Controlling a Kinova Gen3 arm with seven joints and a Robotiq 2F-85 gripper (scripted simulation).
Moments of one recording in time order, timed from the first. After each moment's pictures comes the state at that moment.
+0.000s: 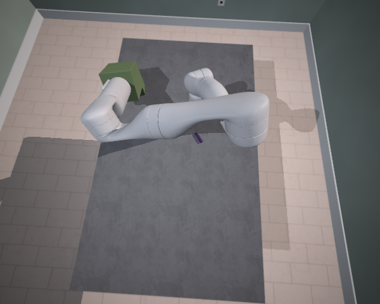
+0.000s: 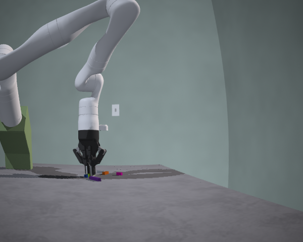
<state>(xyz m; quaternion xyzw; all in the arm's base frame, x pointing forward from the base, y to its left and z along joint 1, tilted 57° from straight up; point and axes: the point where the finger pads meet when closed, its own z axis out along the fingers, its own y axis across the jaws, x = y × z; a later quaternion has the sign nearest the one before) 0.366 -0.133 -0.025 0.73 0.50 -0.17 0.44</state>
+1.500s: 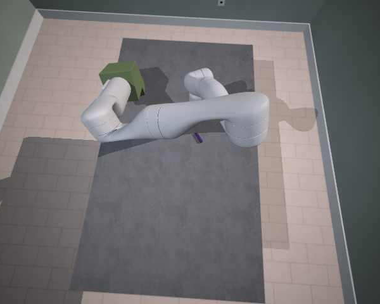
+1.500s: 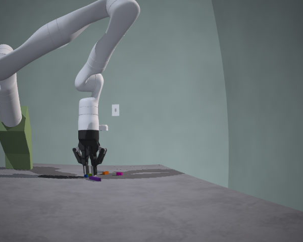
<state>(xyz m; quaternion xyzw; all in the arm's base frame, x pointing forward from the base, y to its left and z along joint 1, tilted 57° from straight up) 0.366 -0.133 -0.025 0.73 0.50 -0.17 0.44</state>
